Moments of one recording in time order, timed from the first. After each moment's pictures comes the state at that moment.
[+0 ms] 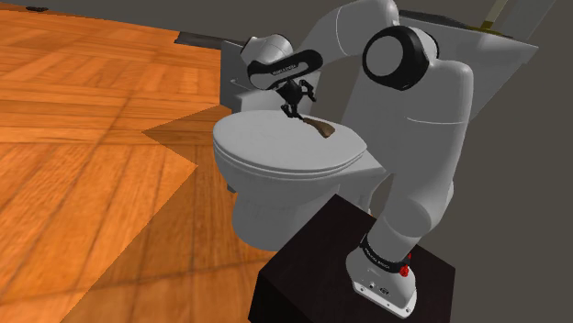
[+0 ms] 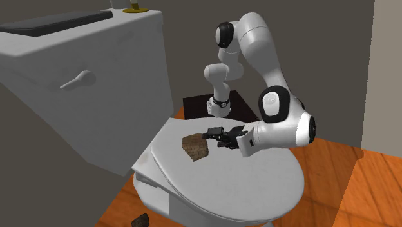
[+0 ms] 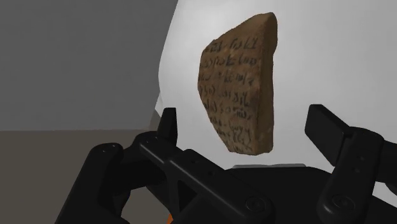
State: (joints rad) arm -0.11 0.34 -0.01 -1.68 -0.73 1.40 0.29
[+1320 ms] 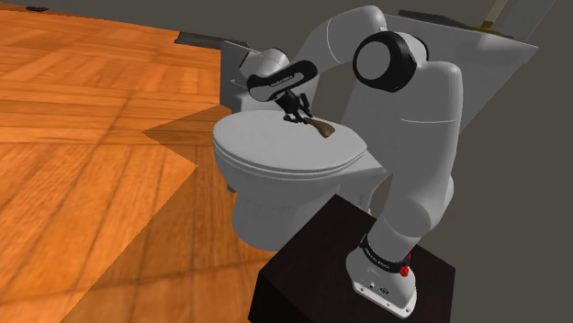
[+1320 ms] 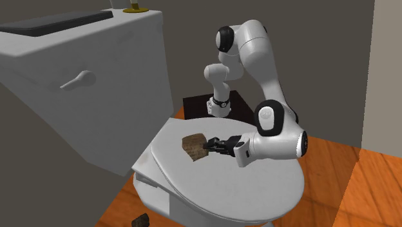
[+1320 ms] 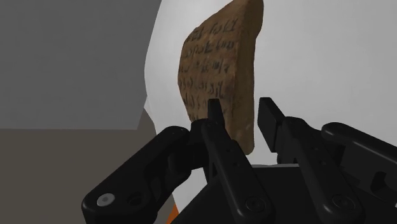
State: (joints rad) arm -0.11 0.41 -0.01 -1.69 -0.75 1.45 0.33
